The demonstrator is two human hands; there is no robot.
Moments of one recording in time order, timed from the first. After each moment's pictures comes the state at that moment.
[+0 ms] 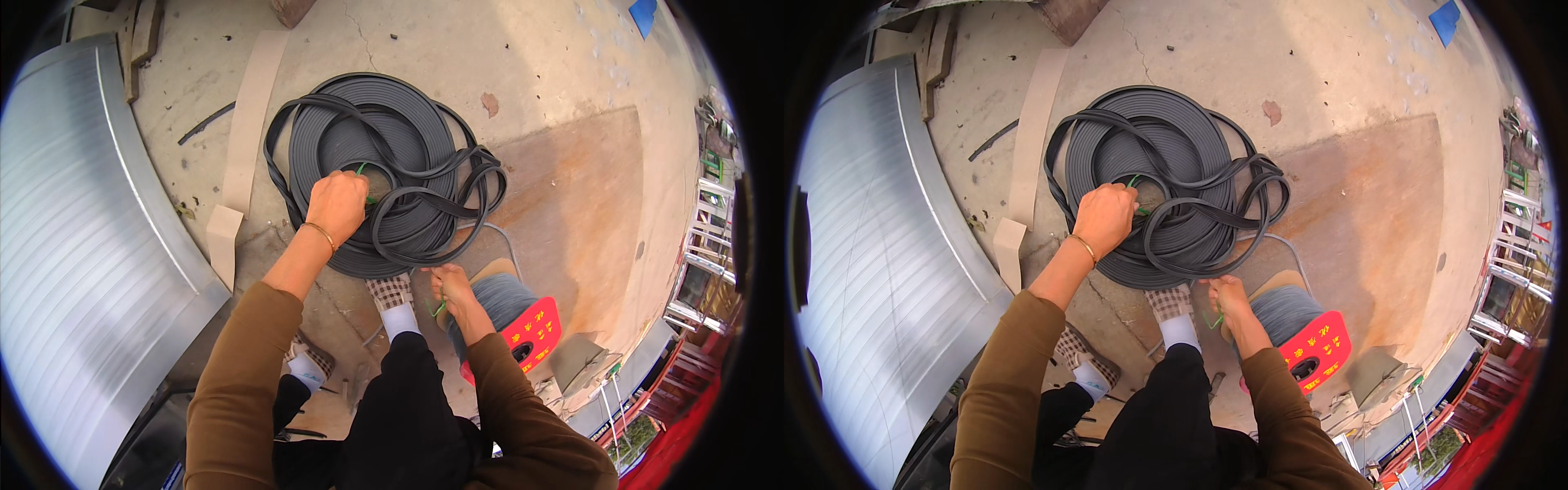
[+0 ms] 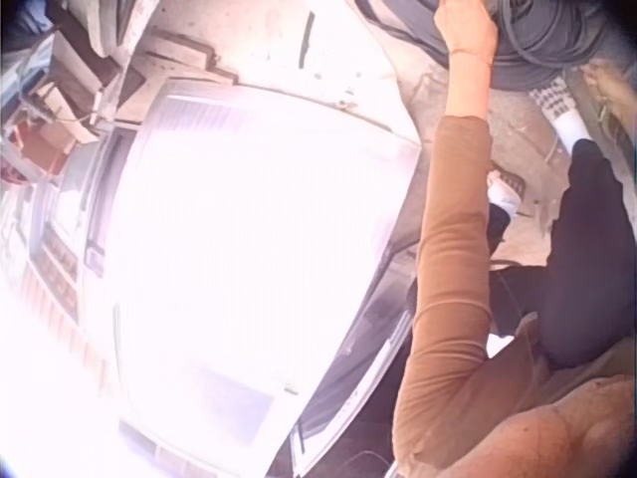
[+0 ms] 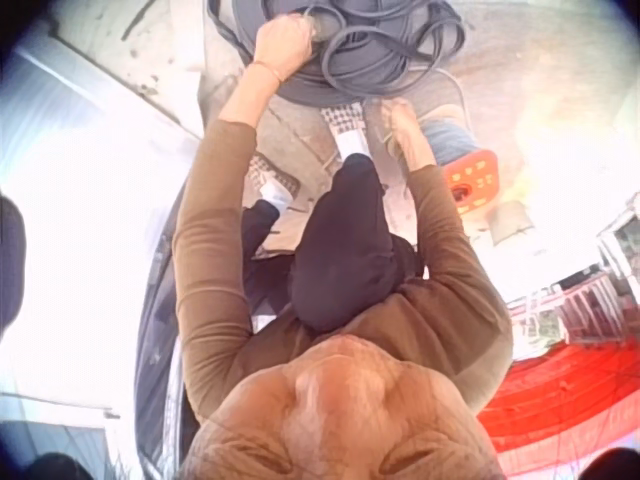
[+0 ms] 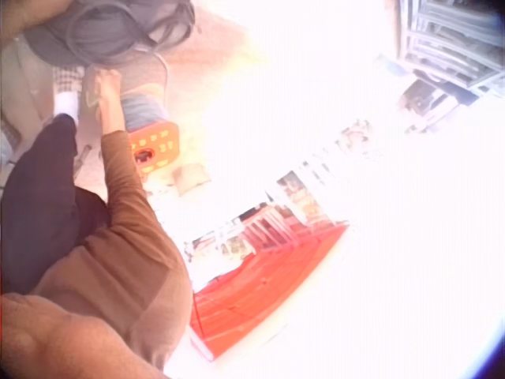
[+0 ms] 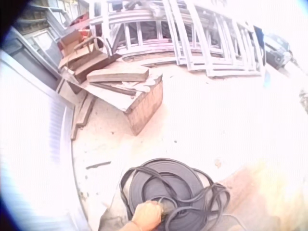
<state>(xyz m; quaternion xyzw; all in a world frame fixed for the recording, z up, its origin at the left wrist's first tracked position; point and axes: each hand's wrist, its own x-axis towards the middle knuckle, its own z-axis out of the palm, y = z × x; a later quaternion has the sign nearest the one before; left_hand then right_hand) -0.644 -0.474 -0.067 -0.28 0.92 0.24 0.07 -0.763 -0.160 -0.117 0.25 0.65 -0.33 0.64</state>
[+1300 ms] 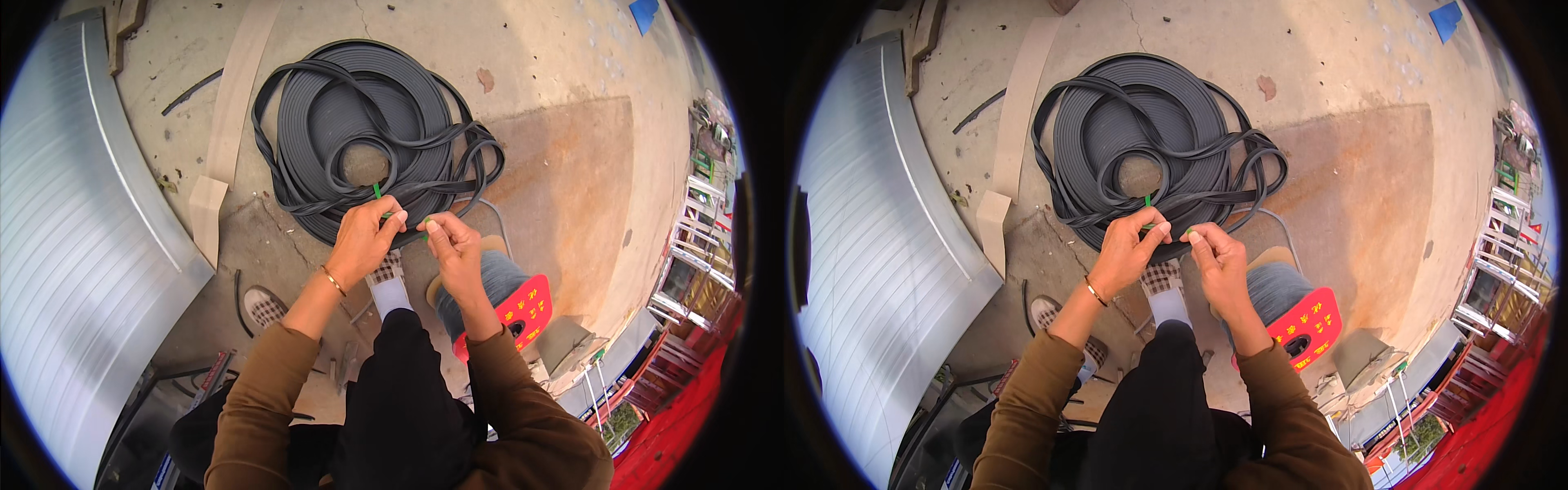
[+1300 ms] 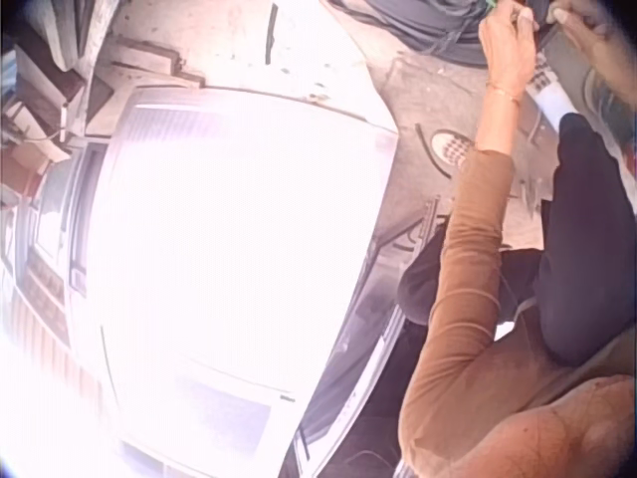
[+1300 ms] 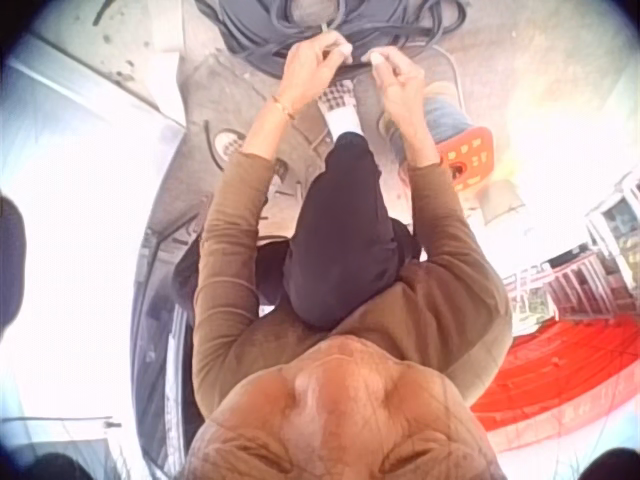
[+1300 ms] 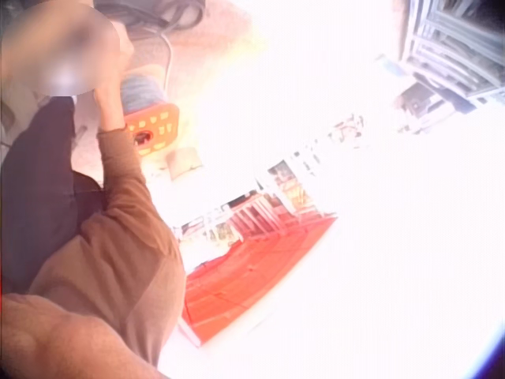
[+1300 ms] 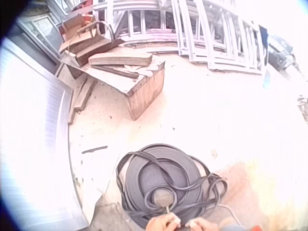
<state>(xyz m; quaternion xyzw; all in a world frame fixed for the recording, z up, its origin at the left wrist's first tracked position) -0.622 -0.382 -0.025 -0.37 0.65 0.67 -0.03 -0.760 -0.242 0.000 -0.12 0.71 -0.49 0.49</state>
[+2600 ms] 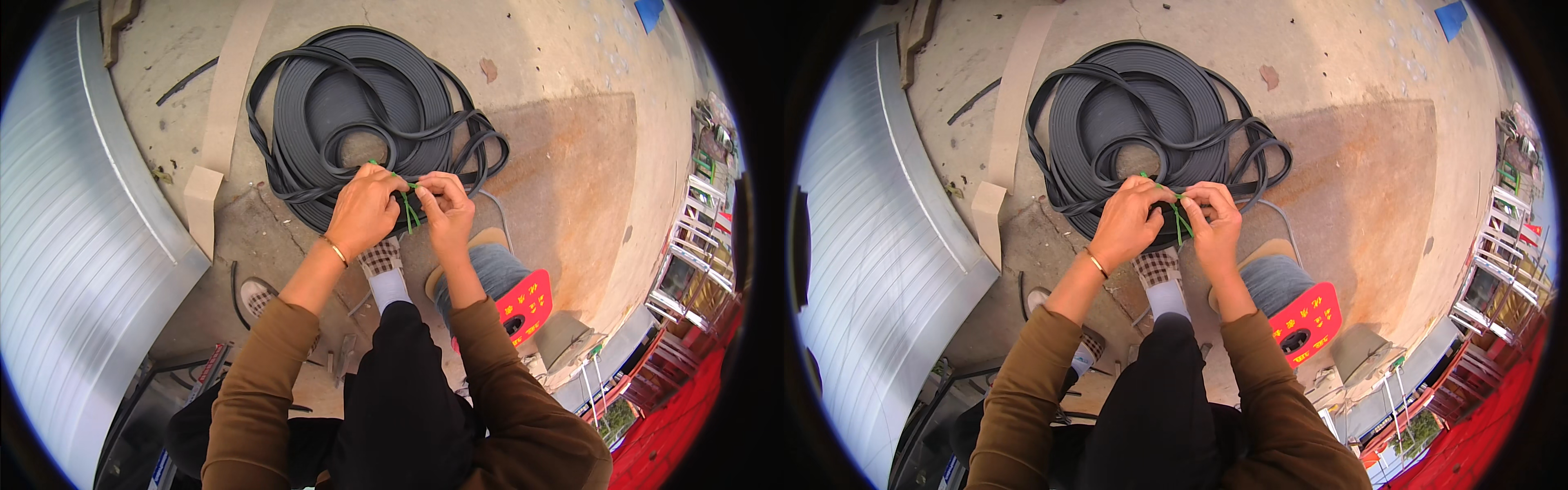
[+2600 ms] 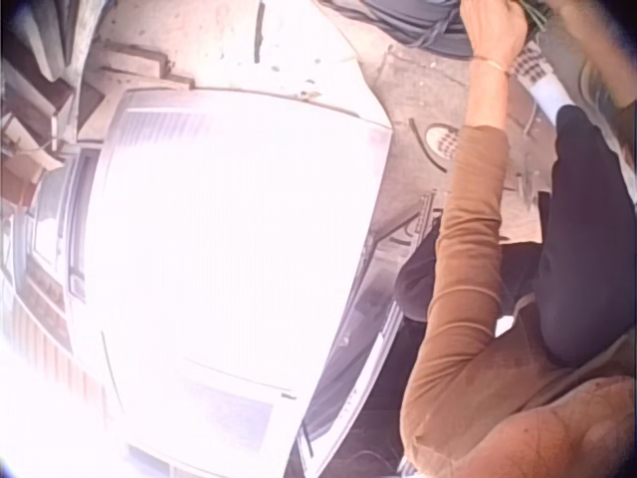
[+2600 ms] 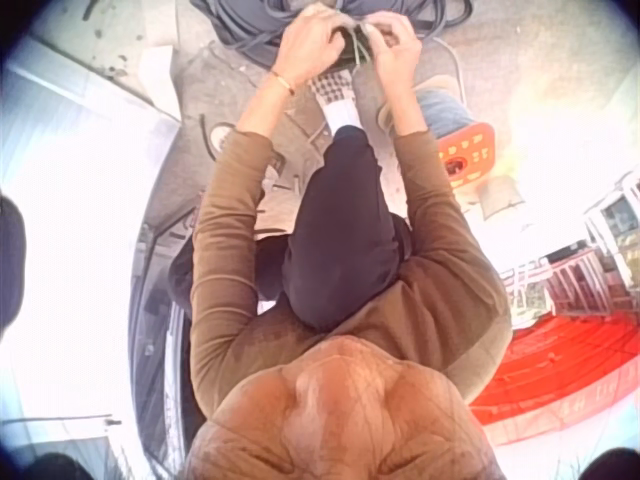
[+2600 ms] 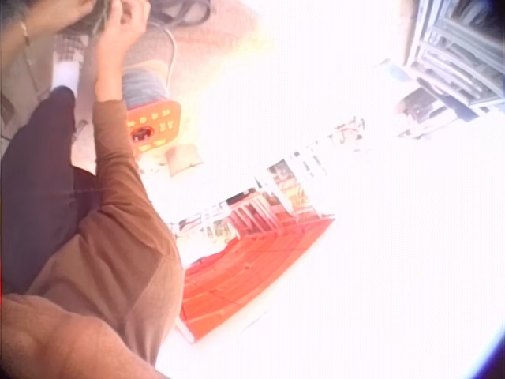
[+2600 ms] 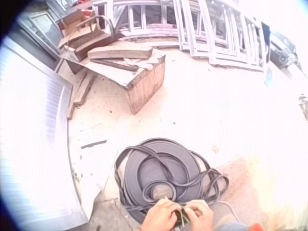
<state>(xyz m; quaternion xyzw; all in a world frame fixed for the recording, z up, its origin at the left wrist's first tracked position) -0.637 -0.391 -0.057 -0.30 0.77 0.56 -0.06 -0.763 -0.262 -0.057 -0.21 0.76 -0.52 0.33</state>
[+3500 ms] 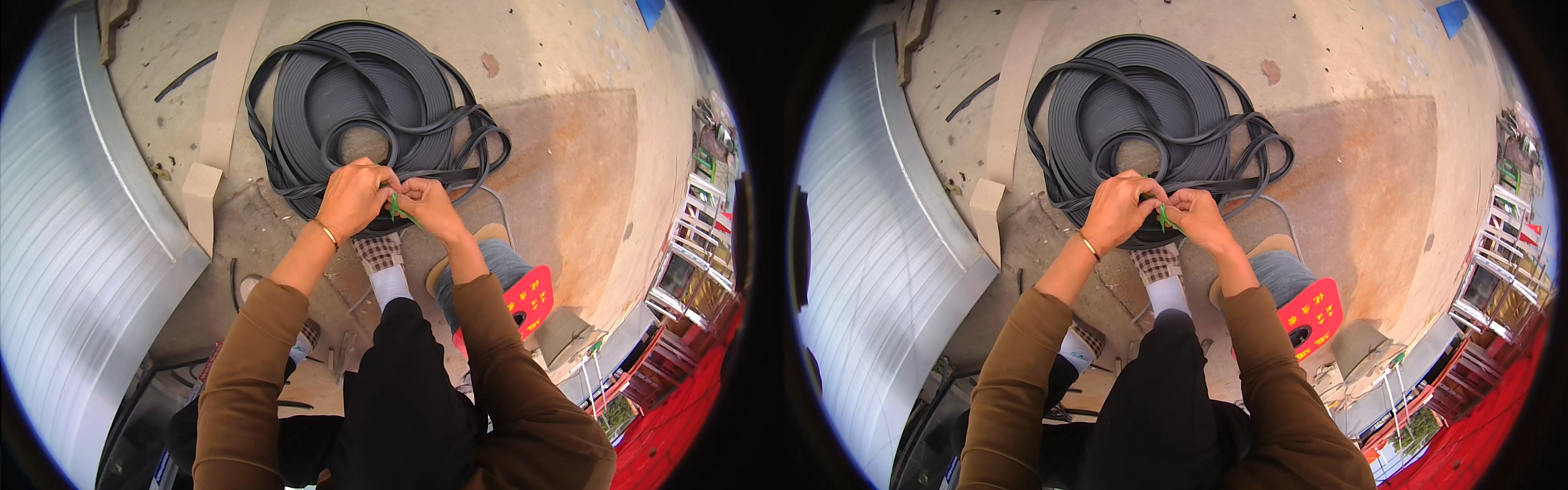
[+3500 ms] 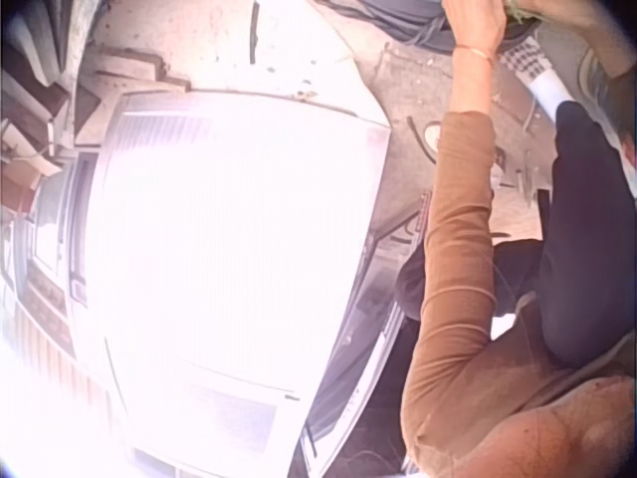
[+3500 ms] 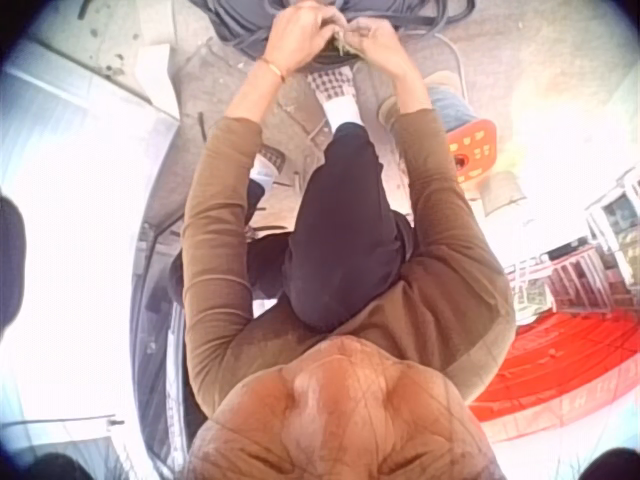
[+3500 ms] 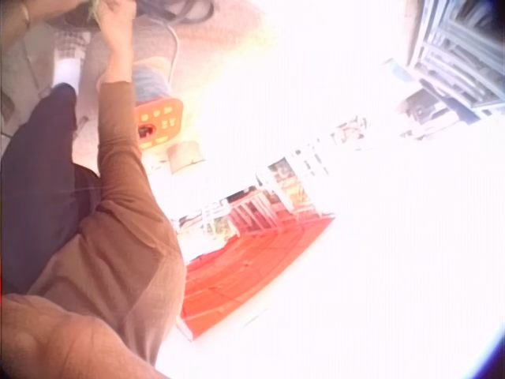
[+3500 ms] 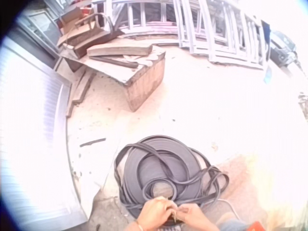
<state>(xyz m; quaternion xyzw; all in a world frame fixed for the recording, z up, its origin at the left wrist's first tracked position) -0.628 -0.408 -0.073 -0.29 0.81 0.52 -0.03 -0.774 -0.272 -0.088 -0.08 0.68 -0.35 0.63</state>
